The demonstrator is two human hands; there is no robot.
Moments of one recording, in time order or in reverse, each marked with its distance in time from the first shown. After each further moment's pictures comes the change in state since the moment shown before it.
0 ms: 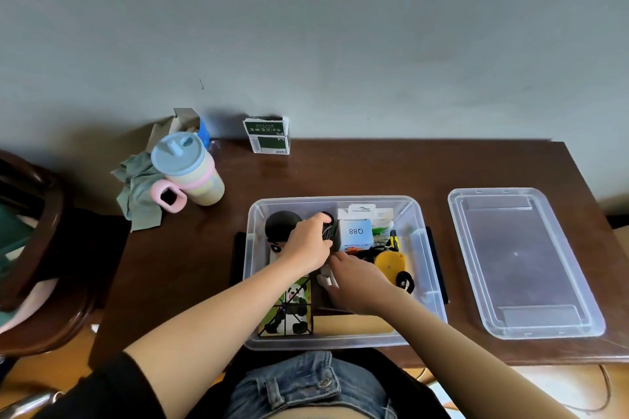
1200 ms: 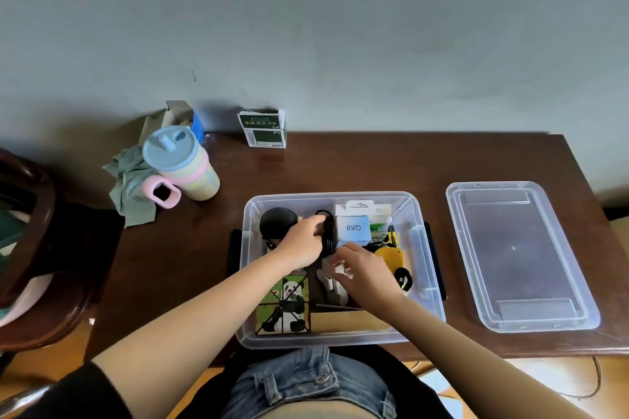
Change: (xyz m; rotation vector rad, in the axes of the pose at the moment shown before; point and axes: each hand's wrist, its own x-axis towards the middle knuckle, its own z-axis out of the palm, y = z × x) left_hand 0.010 -0.016 0.004 -0.197 -0.204 -0.058; right_hand -0.015 0.016 0.008 0.364 0.324 0.015
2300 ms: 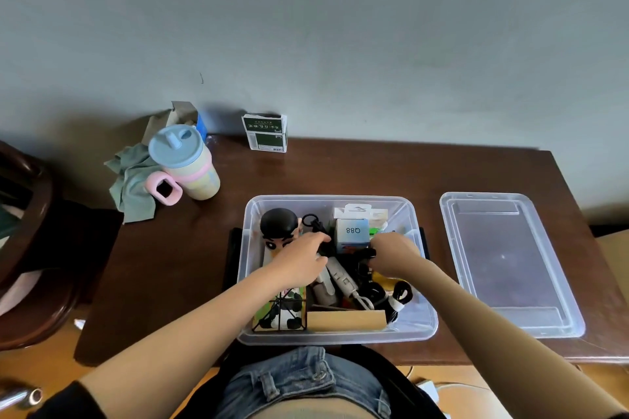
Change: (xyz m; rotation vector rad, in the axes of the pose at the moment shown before) left_hand -0.026 -0.008 0.006 0.245 -0.077 0.174; right_hand 0.029 0.033 -0.049 -0.450 -0.351 0.286
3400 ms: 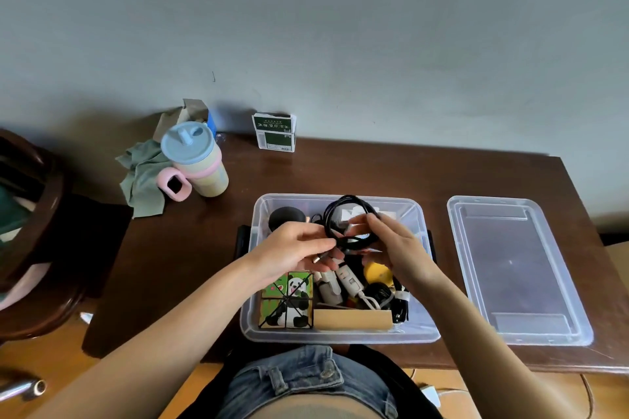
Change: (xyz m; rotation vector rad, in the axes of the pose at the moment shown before) left_hand -0.047 0.013 -0.044 -1.024 -0.098 0.017; right_hand -0.057 -0.043 -0.037 1.614 0.085 -0.129
